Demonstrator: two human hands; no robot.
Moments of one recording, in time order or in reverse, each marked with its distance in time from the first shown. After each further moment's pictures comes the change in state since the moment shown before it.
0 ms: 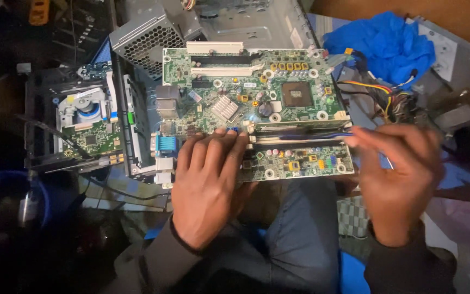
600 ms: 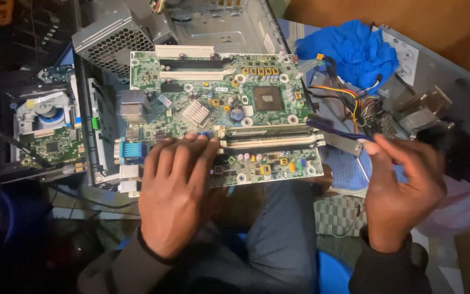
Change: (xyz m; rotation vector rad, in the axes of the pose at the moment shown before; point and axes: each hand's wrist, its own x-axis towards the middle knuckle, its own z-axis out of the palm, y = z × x) left_hand 0.001 0.001 -0.002 0.031 -0.011 0.002; right_hand -0.028 0.040 -0.007 -0.031 0.131 0.153
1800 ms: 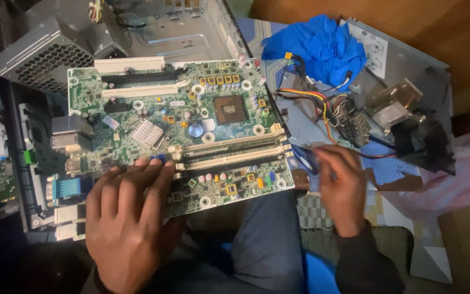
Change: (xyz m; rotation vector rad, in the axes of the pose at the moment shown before) left_hand 0.001 0.002 0.008 0.094 -0.014 -0.075; right_hand -0.027 0.069 0.041 0.052 -0.190 0.055
